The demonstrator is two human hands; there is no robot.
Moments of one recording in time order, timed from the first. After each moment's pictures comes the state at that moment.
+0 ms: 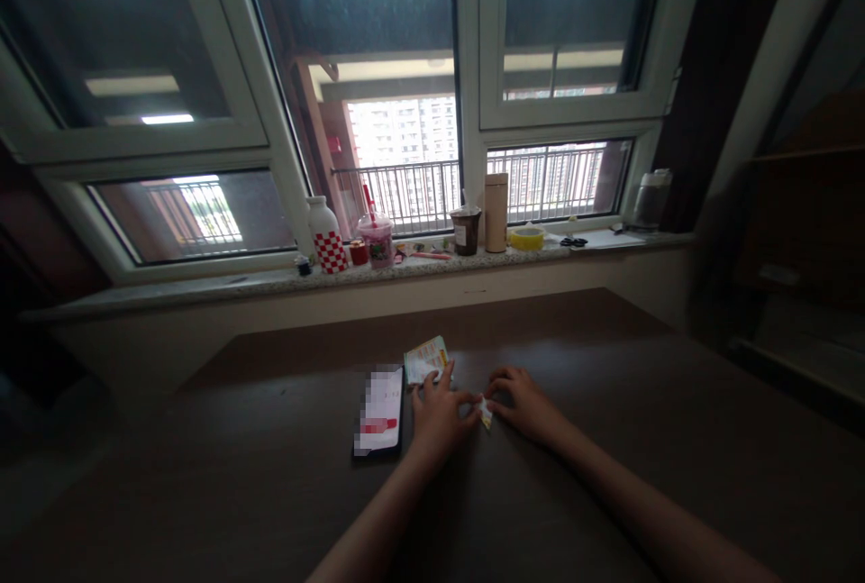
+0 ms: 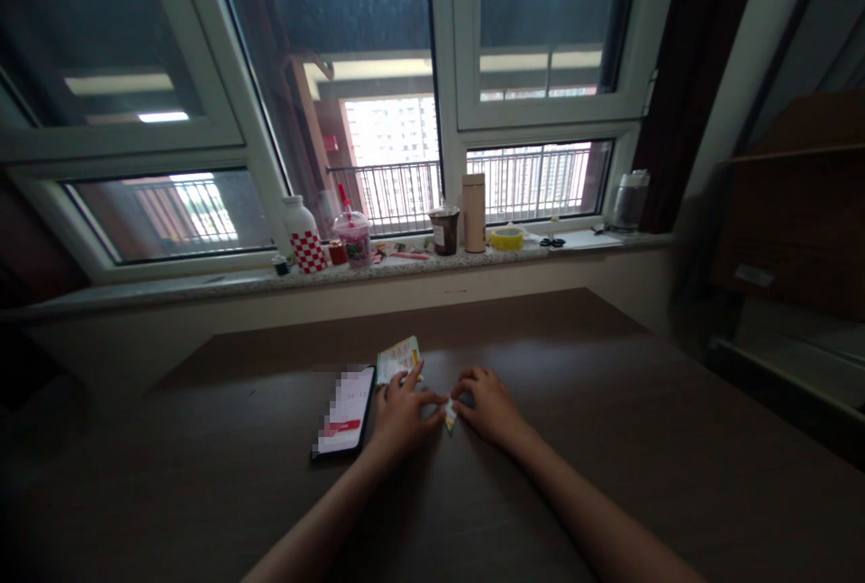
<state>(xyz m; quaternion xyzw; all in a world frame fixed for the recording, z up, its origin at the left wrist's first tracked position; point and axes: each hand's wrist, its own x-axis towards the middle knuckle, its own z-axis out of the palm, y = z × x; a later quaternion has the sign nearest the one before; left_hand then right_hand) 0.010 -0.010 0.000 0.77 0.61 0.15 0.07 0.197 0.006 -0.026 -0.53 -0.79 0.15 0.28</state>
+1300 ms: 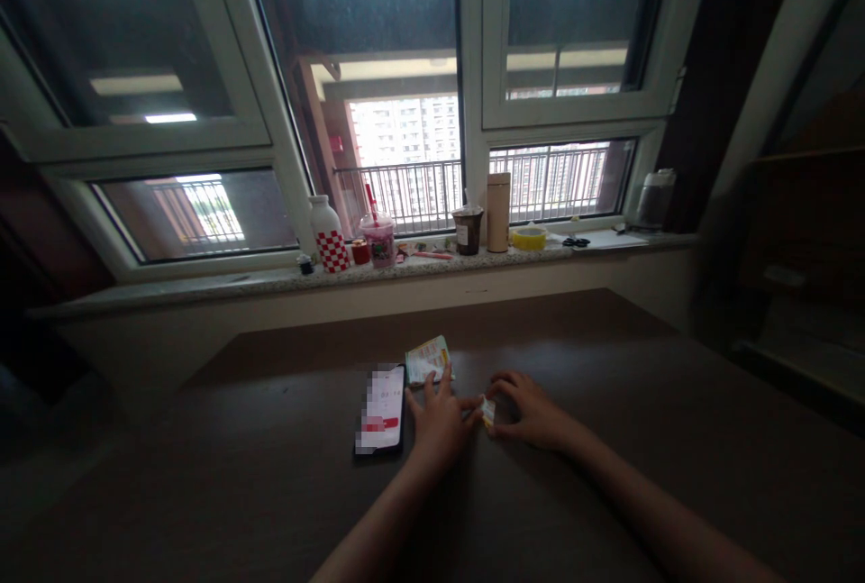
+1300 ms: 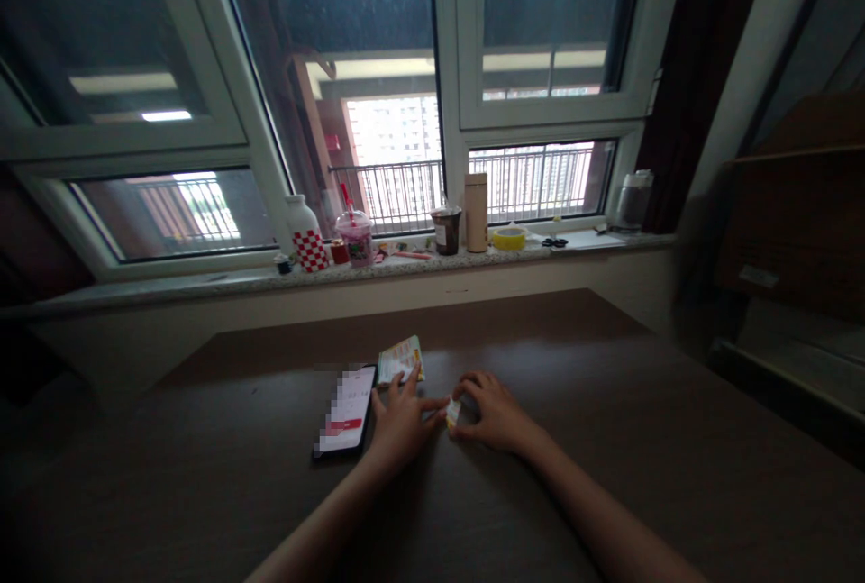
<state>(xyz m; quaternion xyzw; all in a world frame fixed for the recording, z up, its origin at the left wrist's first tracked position) 0.010 -0.018 0.001 0.77 0.62 0.12 0.06 0.205 -0.006 -0.016 -0.49 -0.82 0.18 0.25</state>
